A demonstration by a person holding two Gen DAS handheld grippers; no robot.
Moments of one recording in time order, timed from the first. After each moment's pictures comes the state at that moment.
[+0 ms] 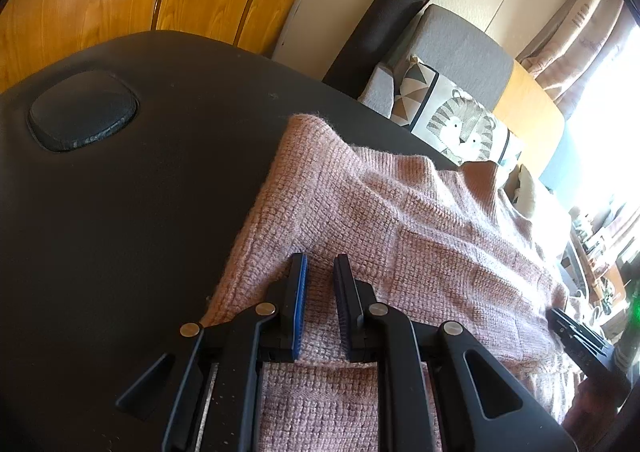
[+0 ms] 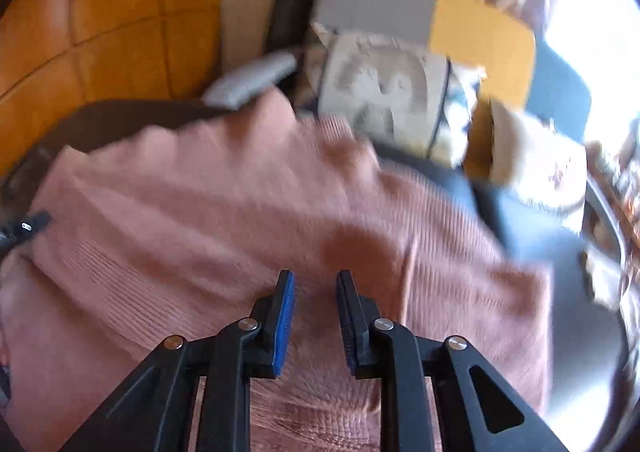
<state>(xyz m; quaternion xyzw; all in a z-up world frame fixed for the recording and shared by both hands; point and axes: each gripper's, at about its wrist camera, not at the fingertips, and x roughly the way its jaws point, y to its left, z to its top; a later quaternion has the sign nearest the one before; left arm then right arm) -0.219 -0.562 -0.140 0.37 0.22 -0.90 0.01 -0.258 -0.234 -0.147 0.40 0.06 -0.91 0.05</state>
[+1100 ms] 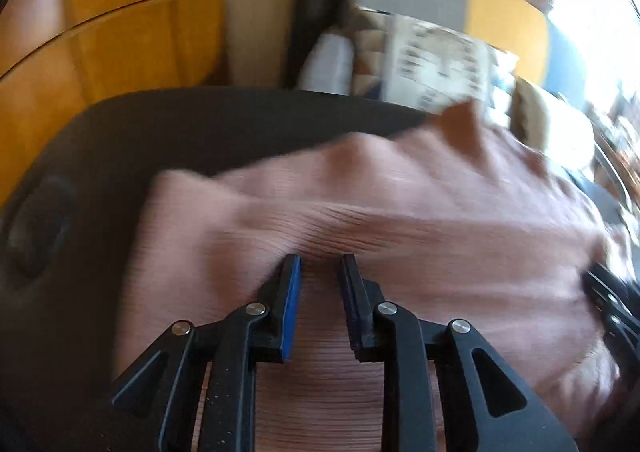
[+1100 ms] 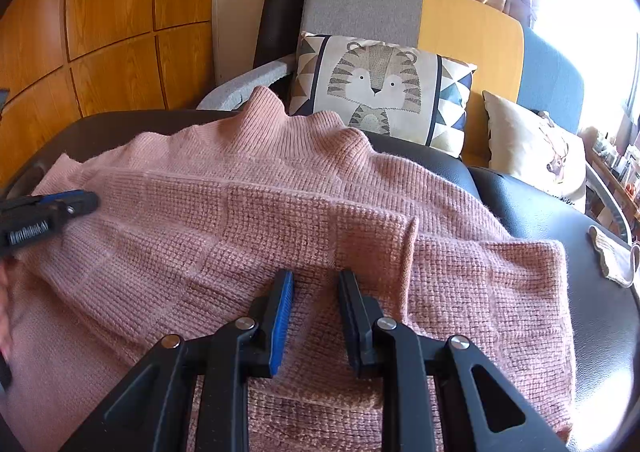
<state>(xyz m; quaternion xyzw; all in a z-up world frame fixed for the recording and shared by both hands) -0.283 -0.510 -0.126 0.42 0.06 -0.91 0.02 -0.249 -0.232 -0.151 0.38 0.06 -0.92 0.05</state>
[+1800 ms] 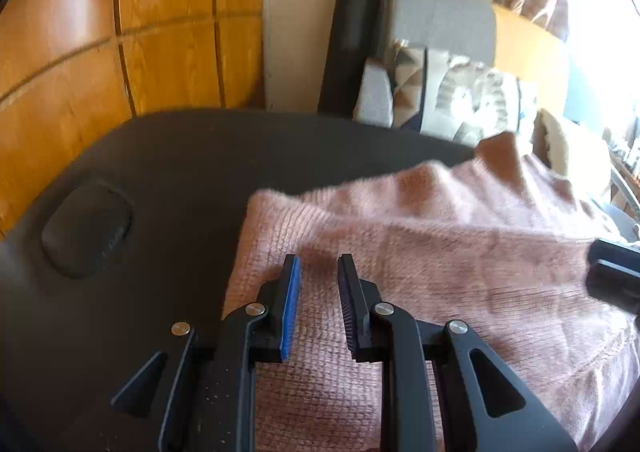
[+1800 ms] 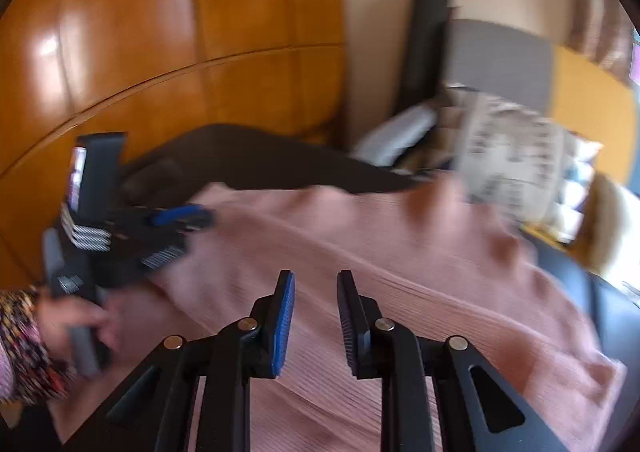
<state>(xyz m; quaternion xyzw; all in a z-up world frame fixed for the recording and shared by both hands) -0.273 -0.532 -0.128 0.38 0.05 -0.92 0.05 -0.249 -0.354 -0.100 0.35 0.09 -0.89 0.30</state>
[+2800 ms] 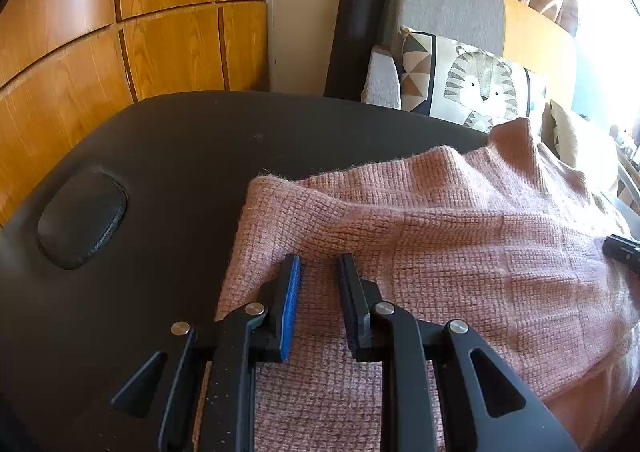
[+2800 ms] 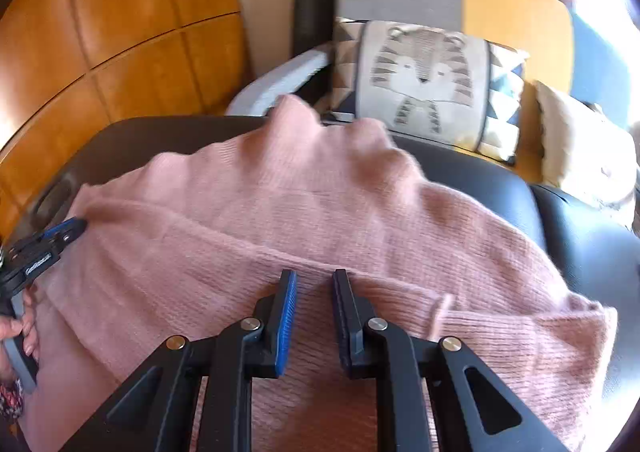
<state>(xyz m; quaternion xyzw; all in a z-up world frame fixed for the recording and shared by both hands) -0.272 -0.532 -0.135 0.38 0.04 -0.92 0.06 -0.296 -0.233 -0.143 0.42 0.02 -0.90 0.12</state>
